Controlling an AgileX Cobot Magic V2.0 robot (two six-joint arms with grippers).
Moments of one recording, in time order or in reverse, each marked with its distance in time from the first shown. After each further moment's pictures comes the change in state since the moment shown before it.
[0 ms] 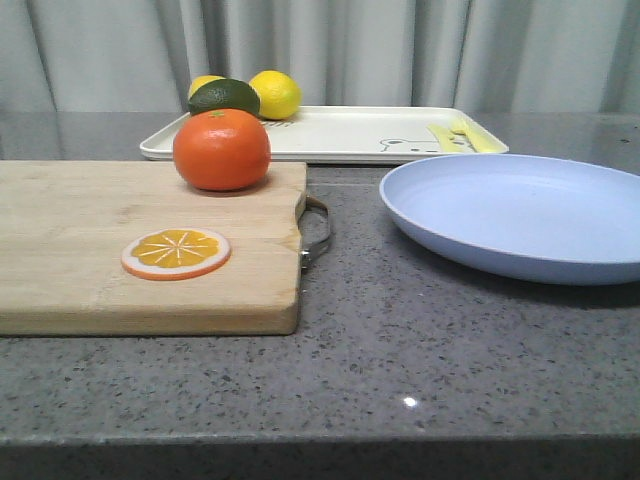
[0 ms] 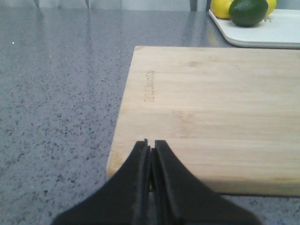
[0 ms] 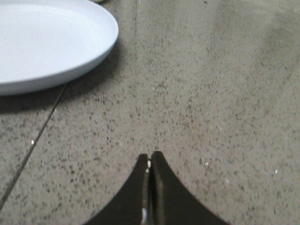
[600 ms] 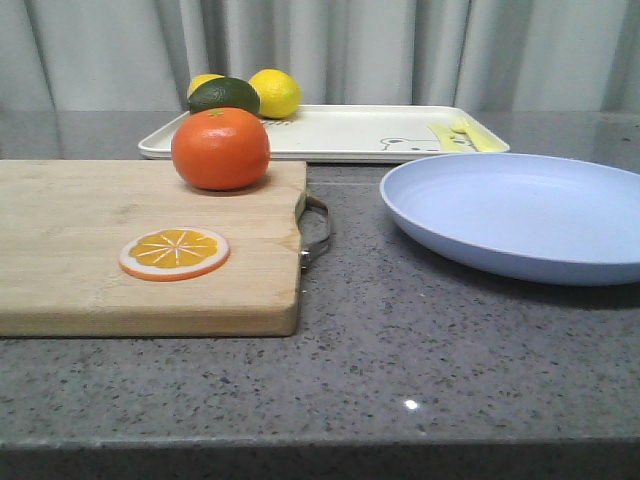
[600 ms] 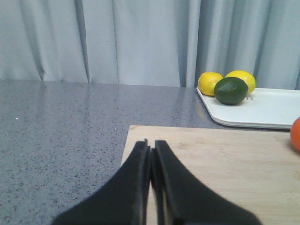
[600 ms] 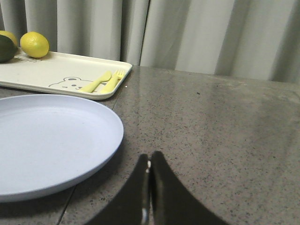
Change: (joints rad) left arm 0.000 0.000 -0.055 -0.026 -0.182 0.000; right arm 0.000 0.000 -0.014 0.014 -0.273 0.007
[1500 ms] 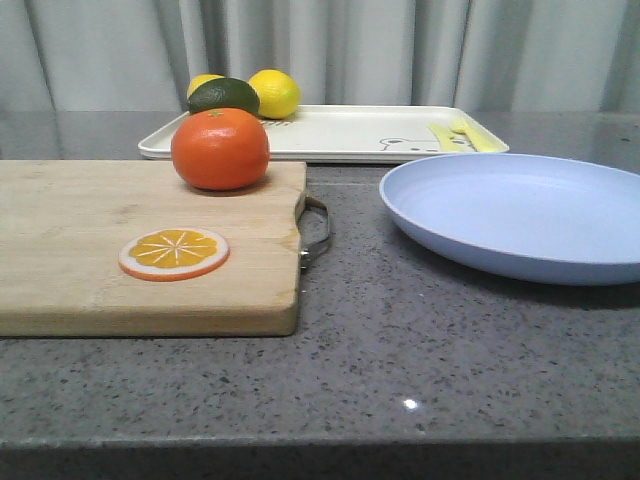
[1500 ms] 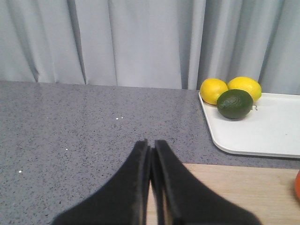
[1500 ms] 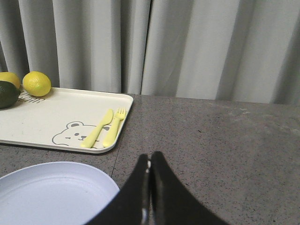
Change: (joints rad) left arm 0.000 0.558 -0.424 -0.004 0.028 0.000; right arm 0.000 0.406 -0.387 0.051 0.015 0.000
